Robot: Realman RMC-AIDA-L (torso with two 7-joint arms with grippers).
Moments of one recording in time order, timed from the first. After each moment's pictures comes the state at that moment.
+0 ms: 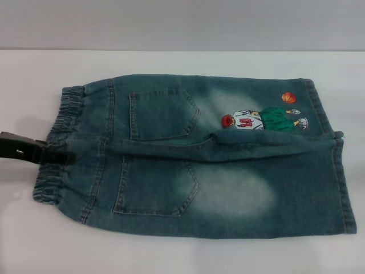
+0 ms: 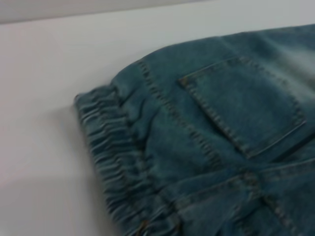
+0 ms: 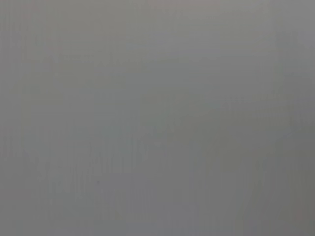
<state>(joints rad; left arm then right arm) -0.33 -2.05 1.05 1.33 2.40 1.44 -2.37 0.48 2.06 -0.29 -0.16 -0.71 -1.16 0.25</state>
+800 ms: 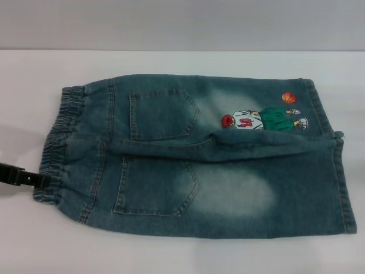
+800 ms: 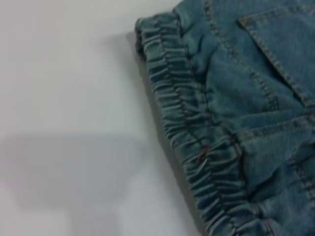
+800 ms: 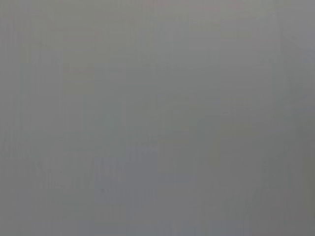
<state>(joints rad) -0.36 -2.01 0.98 1.19 2.49 1.45 -2.37 0.50 2.06 -0.29 -0.17 -0.71 -1.16 0.25</state>
